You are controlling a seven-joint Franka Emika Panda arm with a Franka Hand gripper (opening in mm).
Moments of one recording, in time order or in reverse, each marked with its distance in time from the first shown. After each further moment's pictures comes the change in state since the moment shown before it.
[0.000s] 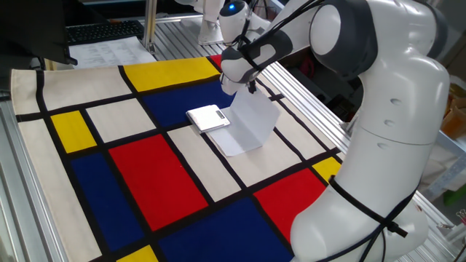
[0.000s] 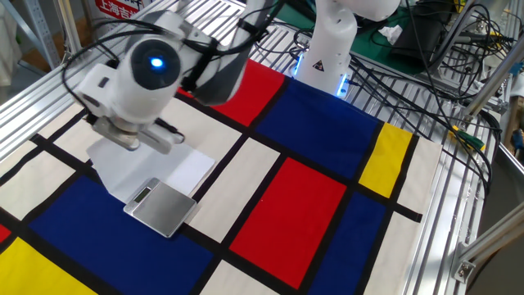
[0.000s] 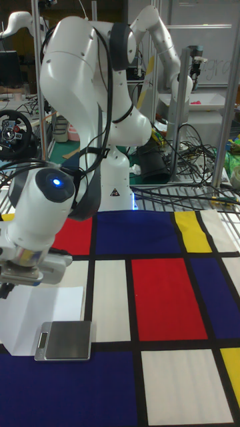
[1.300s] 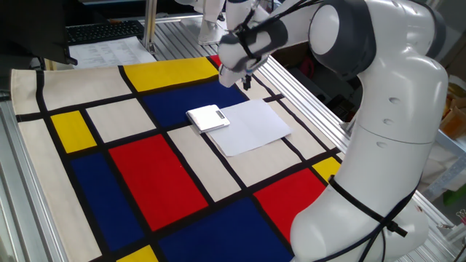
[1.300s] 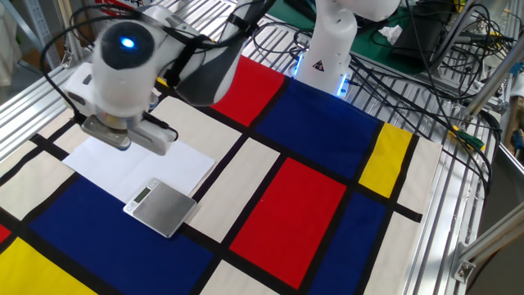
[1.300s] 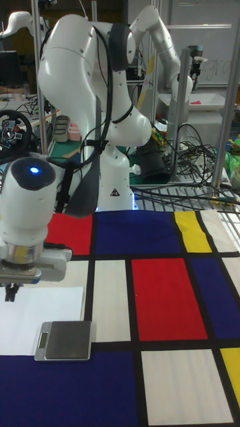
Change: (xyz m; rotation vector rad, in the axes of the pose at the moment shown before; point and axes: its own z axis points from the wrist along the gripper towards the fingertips) arm -0.010 0.004 -0.010 -0.128 -0.041 0.003
